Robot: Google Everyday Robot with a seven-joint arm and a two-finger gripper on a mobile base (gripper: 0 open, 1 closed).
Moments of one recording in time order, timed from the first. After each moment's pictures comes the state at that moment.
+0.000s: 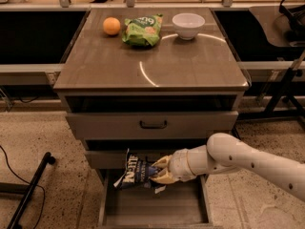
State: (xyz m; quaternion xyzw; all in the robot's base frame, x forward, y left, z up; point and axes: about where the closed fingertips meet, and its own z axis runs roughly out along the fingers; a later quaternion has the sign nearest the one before) arm 0.465 -0.011 0.554 -0.60 0.66 0.31 0.34
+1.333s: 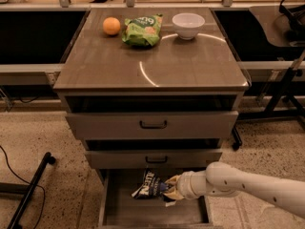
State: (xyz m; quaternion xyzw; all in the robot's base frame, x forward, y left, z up) arm 0.475 -0.065 0.393 -0.56 0.74 0.24 0.31
